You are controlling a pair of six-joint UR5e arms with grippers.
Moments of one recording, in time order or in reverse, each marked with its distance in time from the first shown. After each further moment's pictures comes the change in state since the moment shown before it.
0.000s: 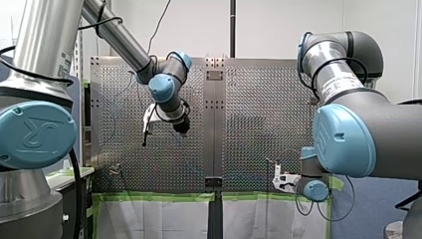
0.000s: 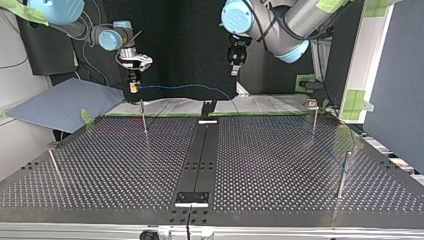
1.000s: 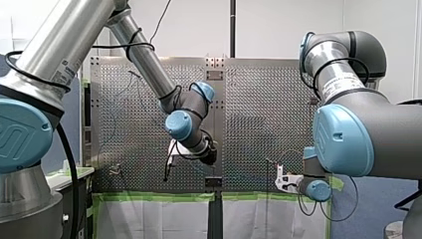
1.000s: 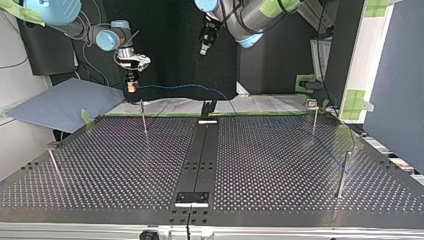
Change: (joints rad) left arm -0.210 -0.270 0.002 0.269 0.040 0.019; right arm -0.021 -0.001 0.000 0.016 -0.005 -0.038
